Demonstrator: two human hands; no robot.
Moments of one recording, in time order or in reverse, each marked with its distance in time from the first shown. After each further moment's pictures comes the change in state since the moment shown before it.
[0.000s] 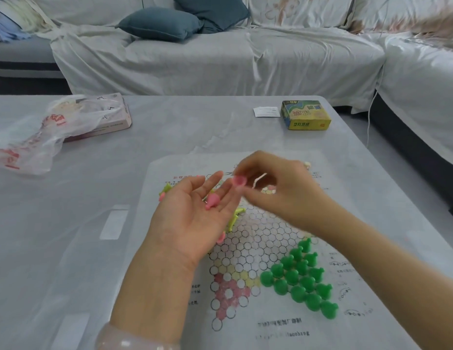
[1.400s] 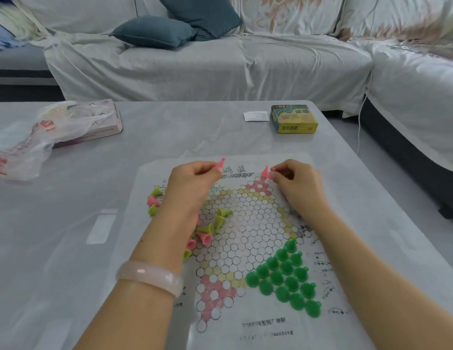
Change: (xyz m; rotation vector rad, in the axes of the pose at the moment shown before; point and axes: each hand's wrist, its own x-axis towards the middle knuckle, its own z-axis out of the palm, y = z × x) left_hand 0.041 -0.003 0.011 1.221 0.190 0.547; right_hand -0.003 0.090 -0.012 -0.177 0.412 0.517
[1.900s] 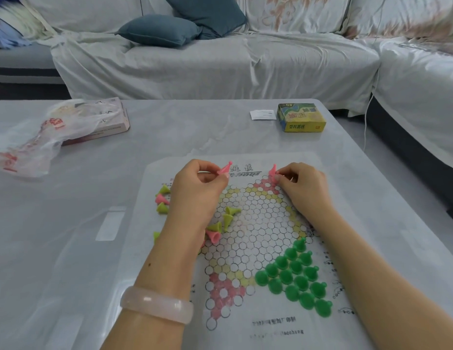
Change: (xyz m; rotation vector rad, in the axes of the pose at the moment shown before) left_hand -0.019 0.000 -0.004 0.028 0.133 0.032; right_hand -0.002 0.001 0.006 -0.150 -0.010 -0.044
